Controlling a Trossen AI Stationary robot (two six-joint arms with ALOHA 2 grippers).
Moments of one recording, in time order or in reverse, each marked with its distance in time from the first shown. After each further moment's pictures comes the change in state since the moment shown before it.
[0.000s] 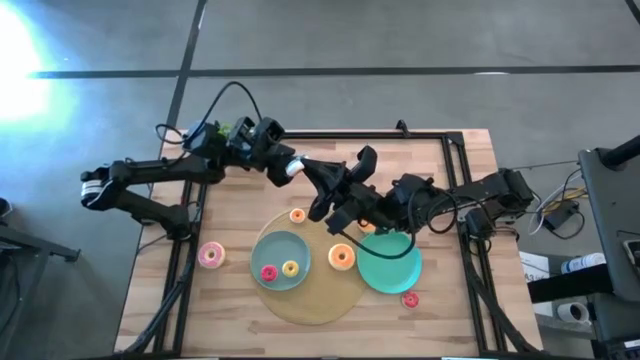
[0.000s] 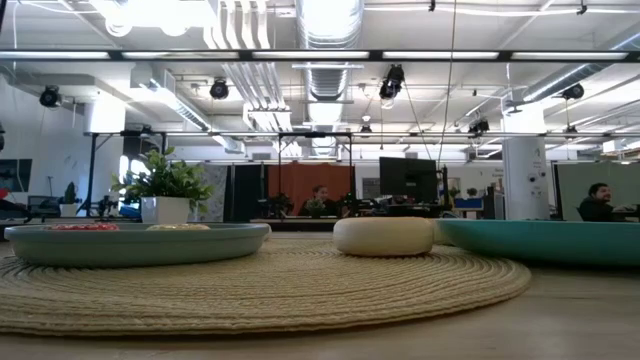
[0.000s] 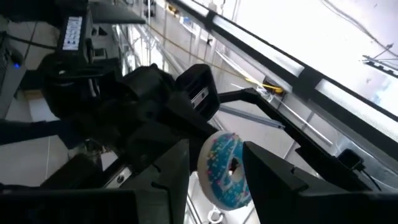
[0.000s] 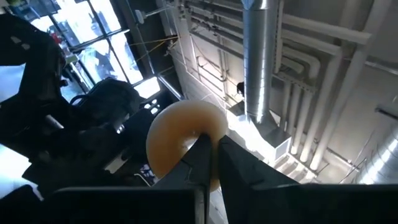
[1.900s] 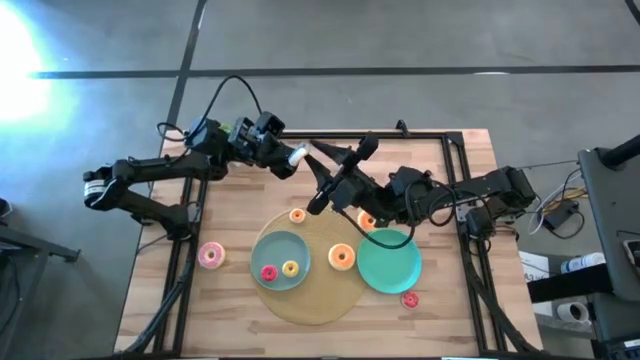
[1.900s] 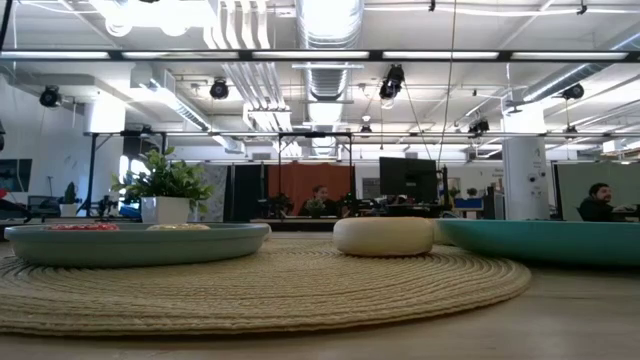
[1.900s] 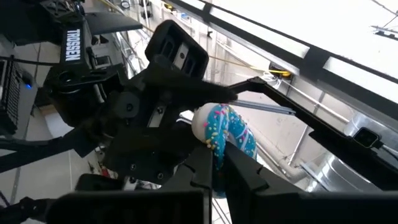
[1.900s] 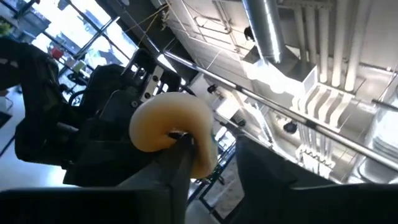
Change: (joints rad) left arm 0.039 0.020 0.019 0.031 0.057 0.113; right arm -0.039 -0.009 -0.006 -0.101 0.135 0.440
